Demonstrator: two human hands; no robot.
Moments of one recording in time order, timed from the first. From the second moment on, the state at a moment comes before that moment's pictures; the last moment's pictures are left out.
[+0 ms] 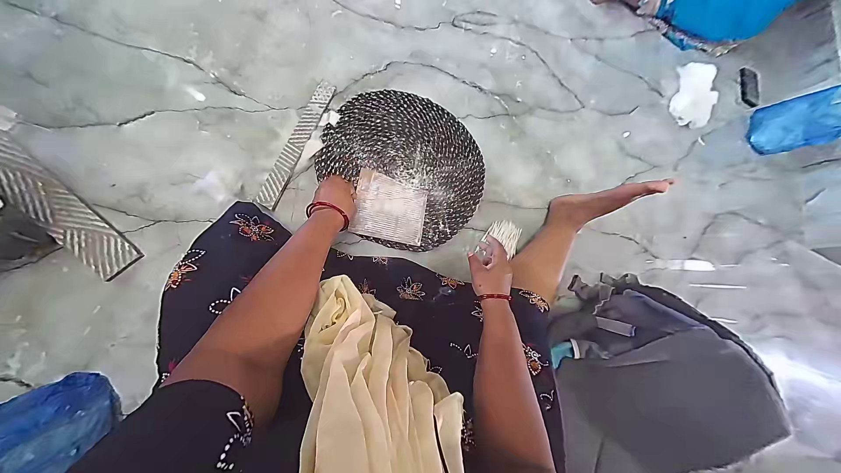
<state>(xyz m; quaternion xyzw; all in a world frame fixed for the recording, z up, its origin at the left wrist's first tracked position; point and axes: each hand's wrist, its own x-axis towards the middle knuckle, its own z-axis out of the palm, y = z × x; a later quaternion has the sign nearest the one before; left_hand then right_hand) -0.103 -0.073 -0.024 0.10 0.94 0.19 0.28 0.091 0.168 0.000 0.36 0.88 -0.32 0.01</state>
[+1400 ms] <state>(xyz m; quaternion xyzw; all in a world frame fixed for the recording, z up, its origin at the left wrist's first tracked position) -0.097 -0.061 -0.027 0.06 0.93 0.19 0.32 -0.012 0.047 -0.061 0.02 0.98 -0.06 0.21</state>
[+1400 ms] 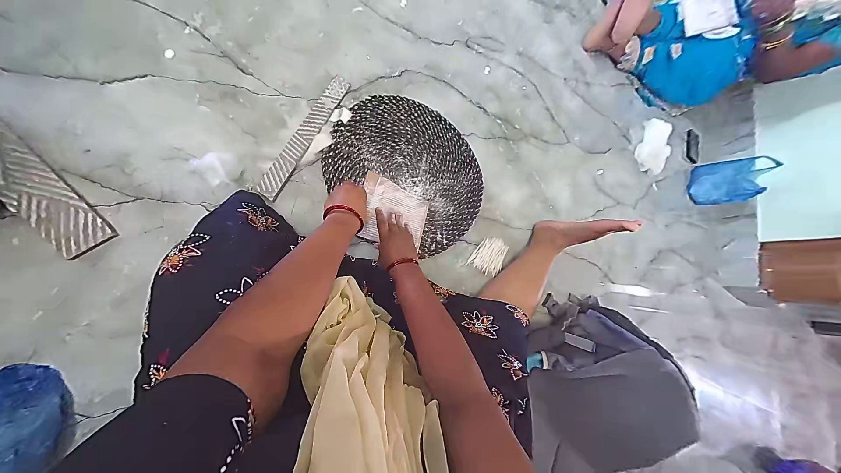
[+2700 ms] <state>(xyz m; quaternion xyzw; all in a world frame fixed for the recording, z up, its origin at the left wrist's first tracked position) -0.093 -0.061 -0.009 0.04 0.93 0.15 0.33 -0.036 0.044 -0.038 0.07 0.95 -0.03 0.30</state>
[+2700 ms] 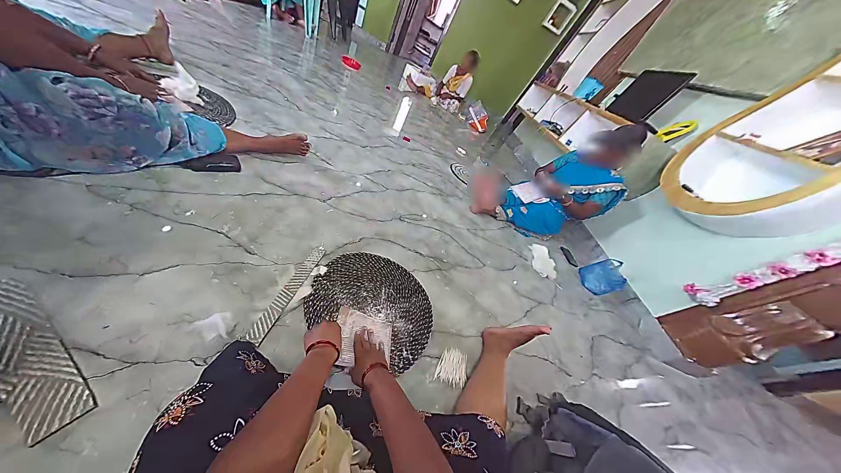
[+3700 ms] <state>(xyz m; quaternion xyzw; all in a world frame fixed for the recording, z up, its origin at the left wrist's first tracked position) -0.078 -0.064 0.002 0.04 0.92 0.18 0.35 -0.017 0.039 -0.027 0.09 0.97 -0.06 0.23</state>
